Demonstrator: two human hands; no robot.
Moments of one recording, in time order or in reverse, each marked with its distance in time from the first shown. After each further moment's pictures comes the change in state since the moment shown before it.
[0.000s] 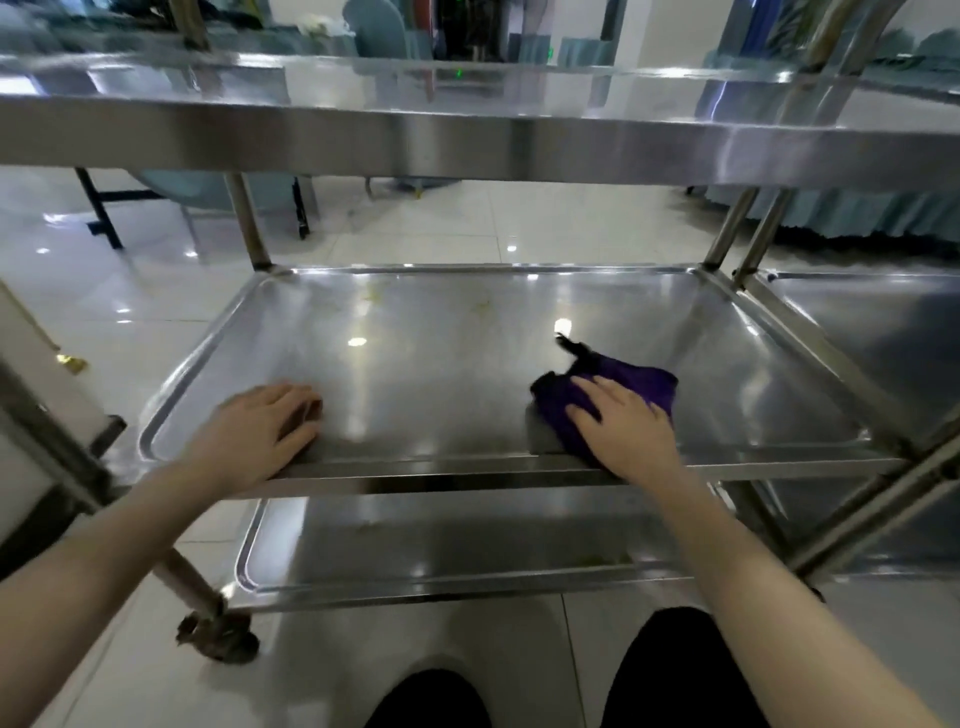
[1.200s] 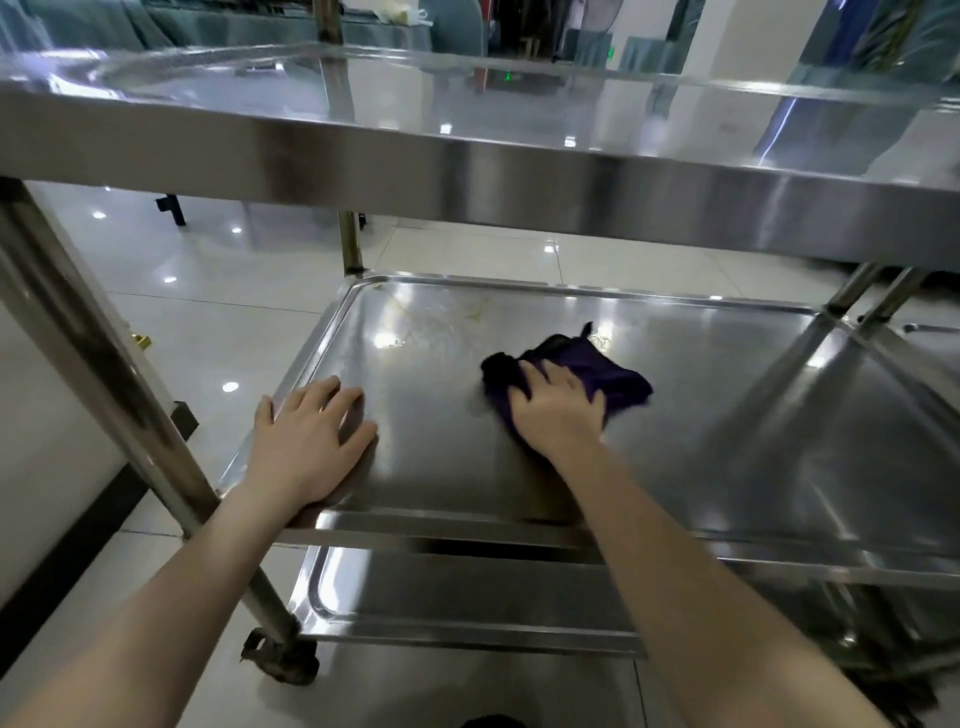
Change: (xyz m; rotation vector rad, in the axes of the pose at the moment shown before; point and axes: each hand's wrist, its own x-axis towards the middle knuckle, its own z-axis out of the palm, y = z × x) left_hand 0.026 -0.077 0.010 0.011 0.070 -0.258; right_hand 0.085 -0.209 0.067 -0.020 0.001 -0.027
